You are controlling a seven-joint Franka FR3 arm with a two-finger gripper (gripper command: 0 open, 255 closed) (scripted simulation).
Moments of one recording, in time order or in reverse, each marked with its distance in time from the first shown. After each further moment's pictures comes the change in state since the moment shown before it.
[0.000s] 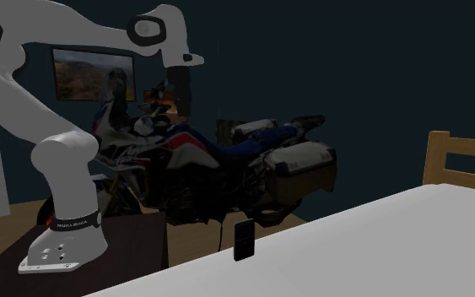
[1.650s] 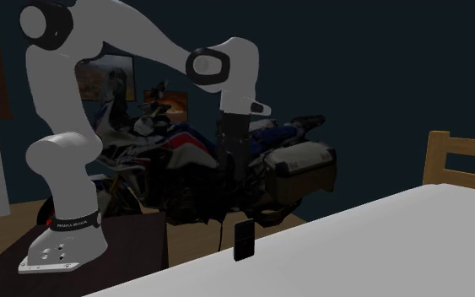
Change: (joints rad) arm -0.139 0.657 -0.329 0.221 -0.135 0.234 -0.447
